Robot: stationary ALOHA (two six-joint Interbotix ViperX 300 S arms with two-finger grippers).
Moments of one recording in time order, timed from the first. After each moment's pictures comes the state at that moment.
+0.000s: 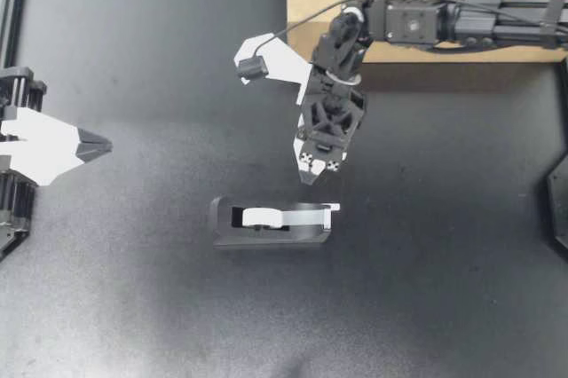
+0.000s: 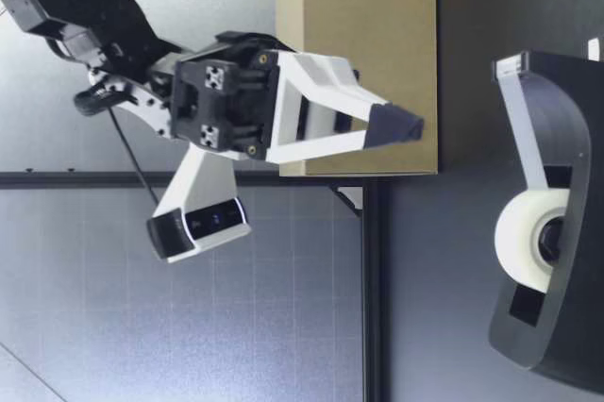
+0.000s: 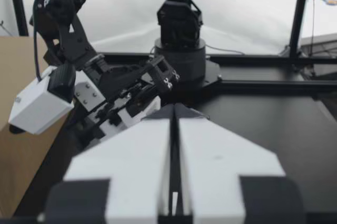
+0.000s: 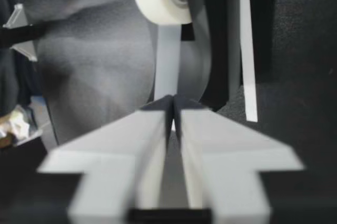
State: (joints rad) left arm 0.02 -0.93 1.27 0.00 -0.39 0.00; right arm -0.40 0.34 0.18 0.77 1.19 -0.50
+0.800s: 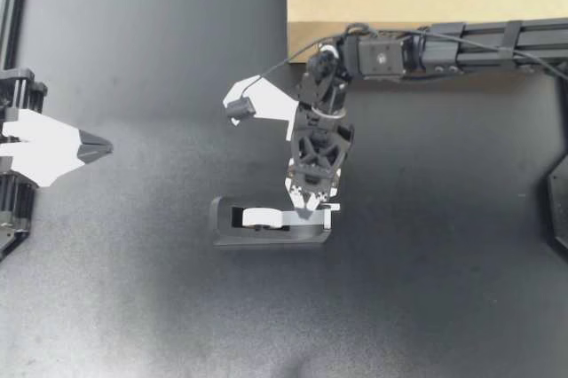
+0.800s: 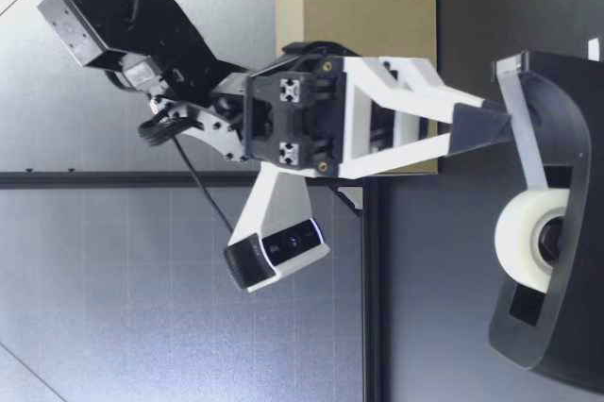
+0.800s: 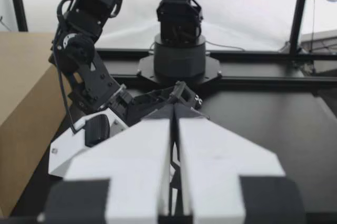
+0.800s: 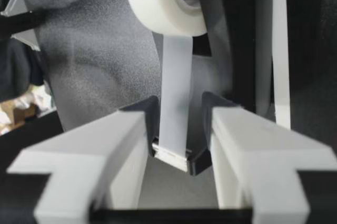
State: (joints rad) left arm 0.02 -0.93 1.28 0.00 -0.39 -0.01; right arm -0.33 0.44 0.17 0.82 1.20 -0.50
